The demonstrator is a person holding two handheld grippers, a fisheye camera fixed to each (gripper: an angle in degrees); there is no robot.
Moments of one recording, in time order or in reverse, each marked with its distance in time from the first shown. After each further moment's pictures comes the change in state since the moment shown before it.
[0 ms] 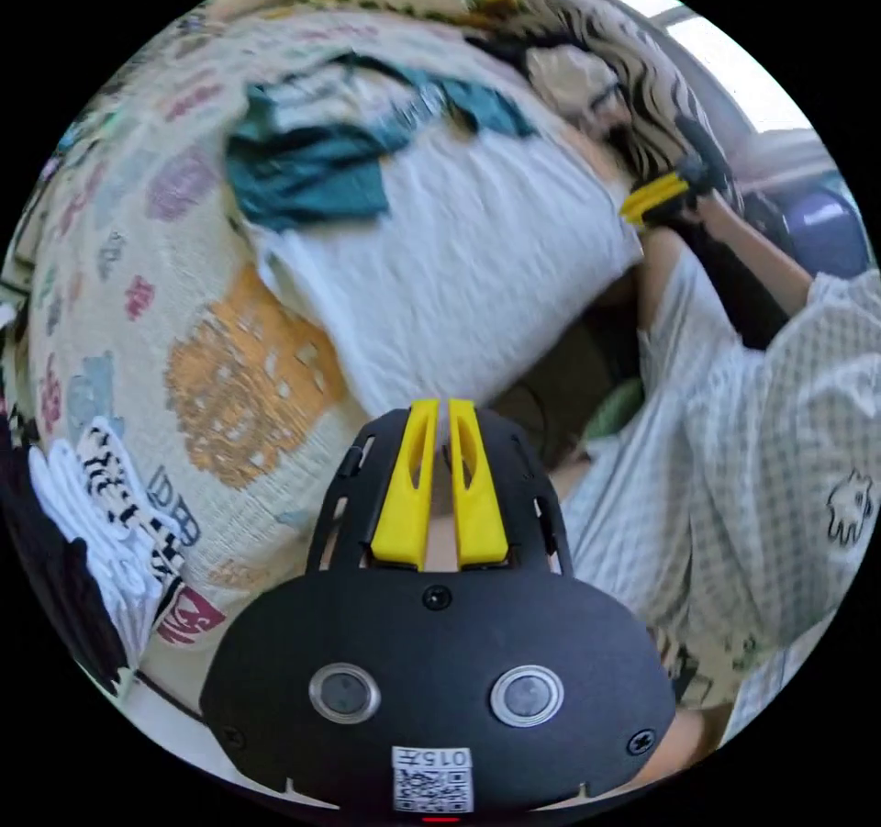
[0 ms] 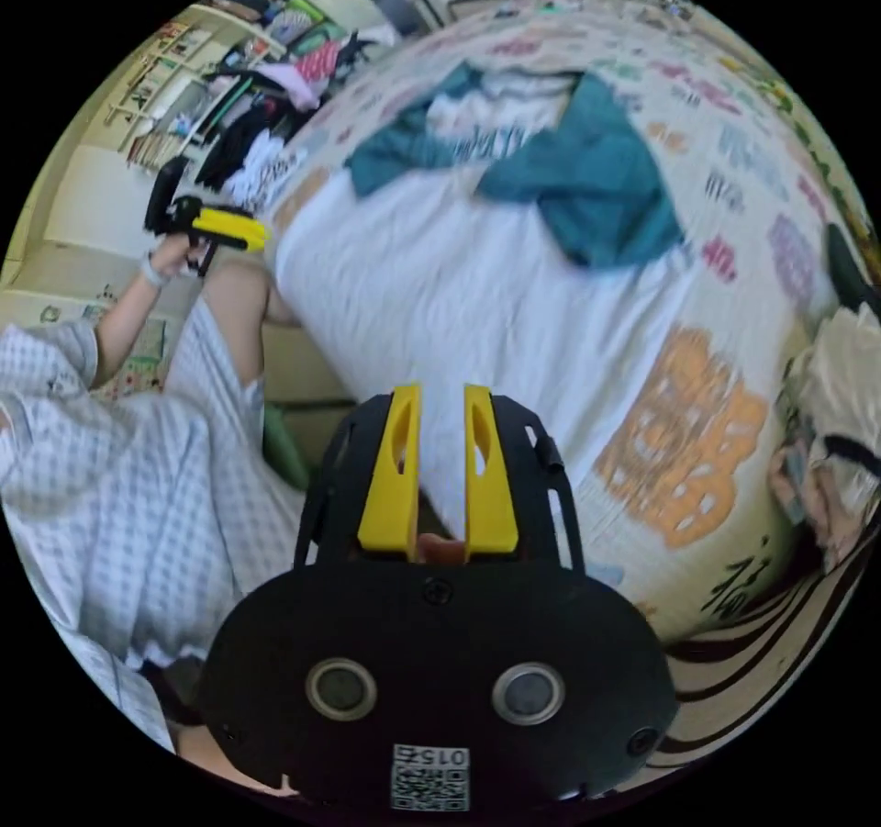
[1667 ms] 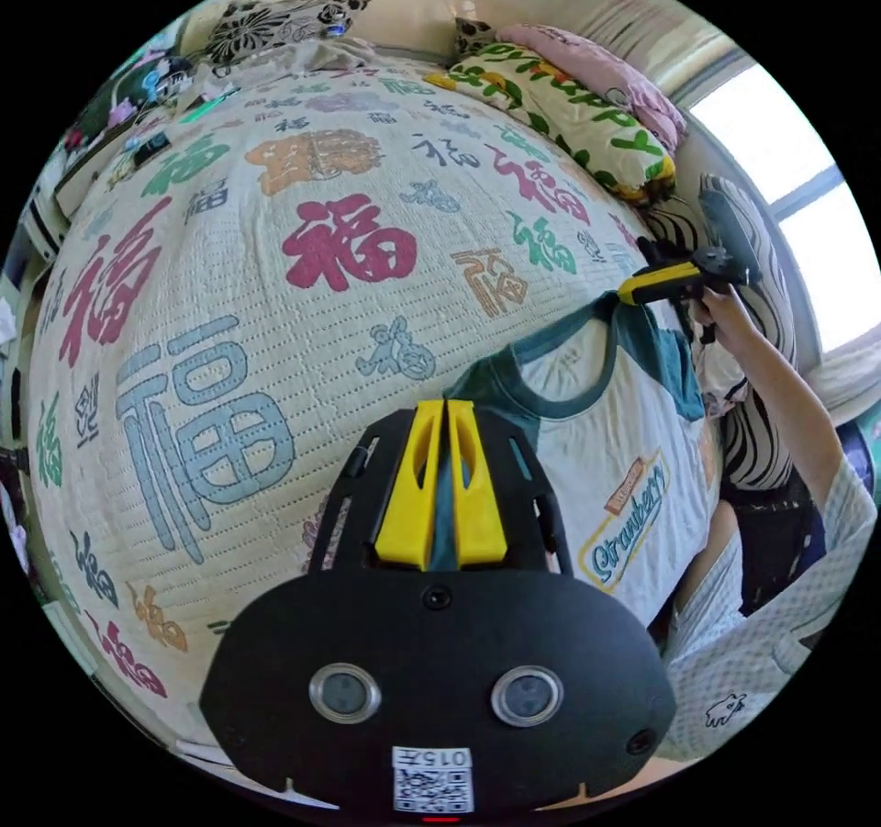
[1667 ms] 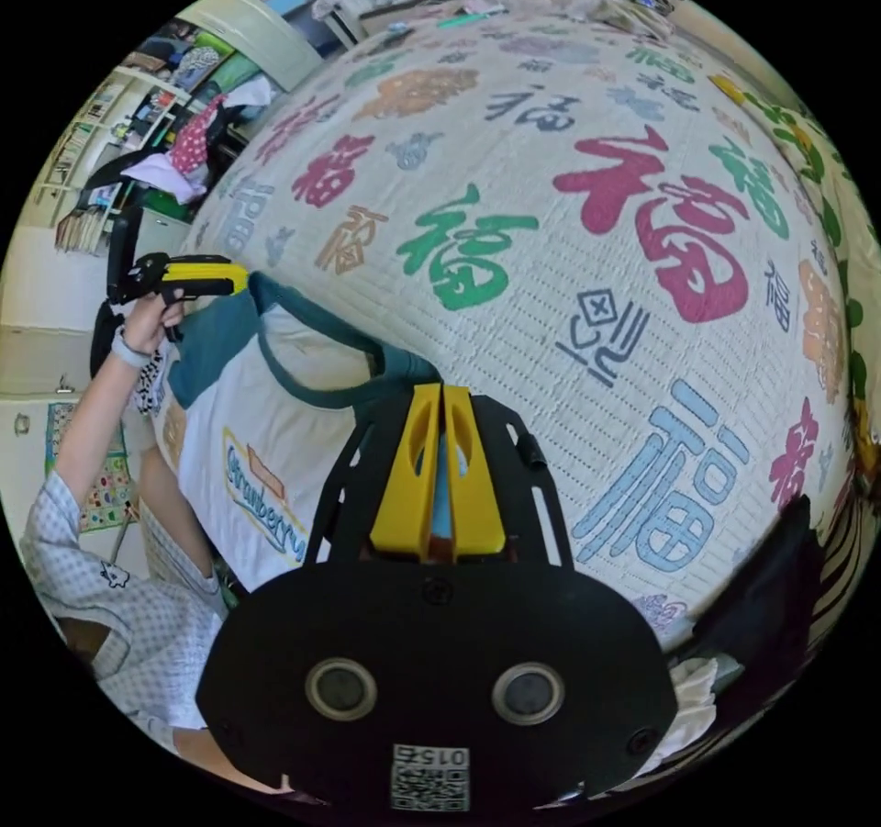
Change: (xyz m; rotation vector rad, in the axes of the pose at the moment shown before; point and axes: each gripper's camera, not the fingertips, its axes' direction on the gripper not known) left arm -0.186 -0.299 -0.126 0.364 -0.632 0.079; right arm 0.063 -0.377 -0.095 0.278 0.351 0.043
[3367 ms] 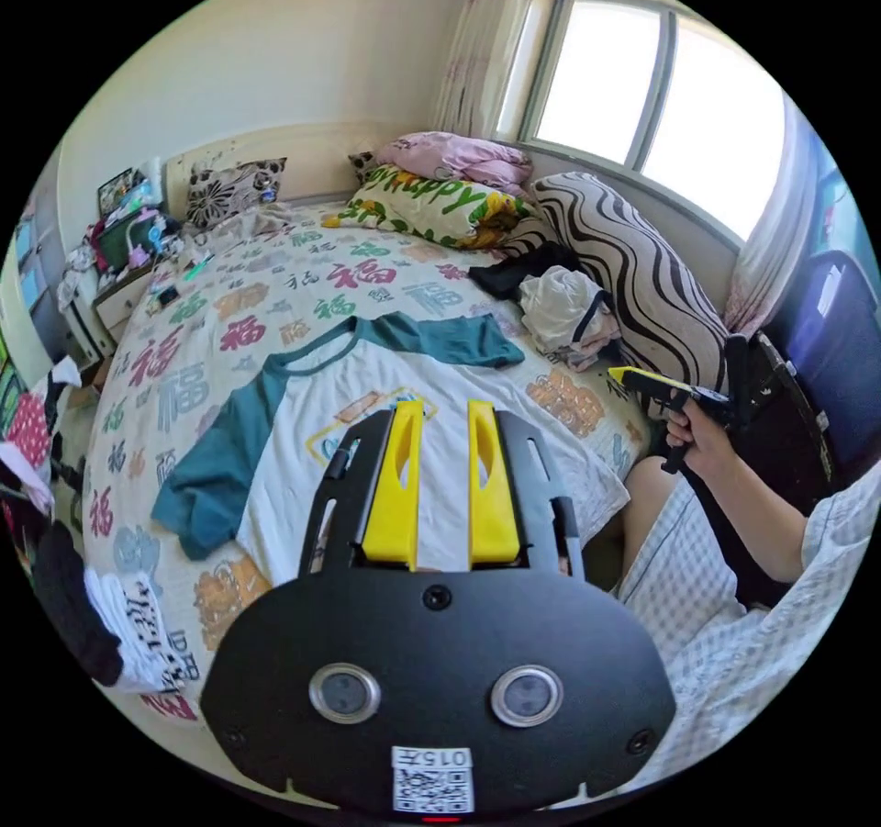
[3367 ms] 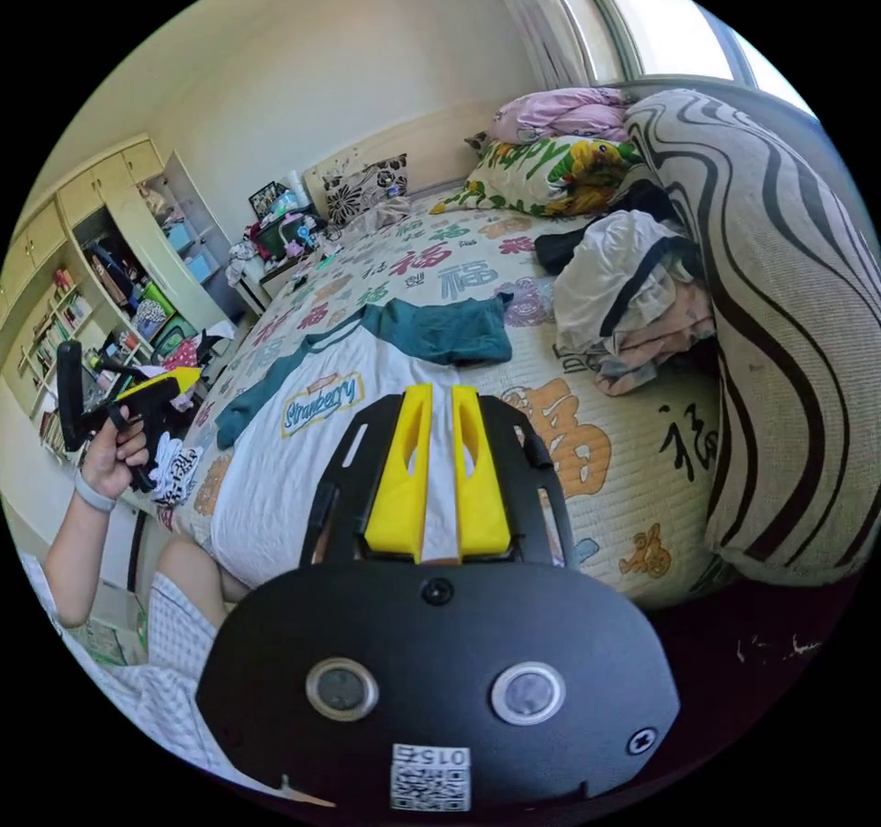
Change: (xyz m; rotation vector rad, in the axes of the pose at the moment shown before) left arm 0.519 0.255 0.016 0.388 -0.104 0.225; right arm -0.143 0.629 -0.110 0.807 0.174 0.551
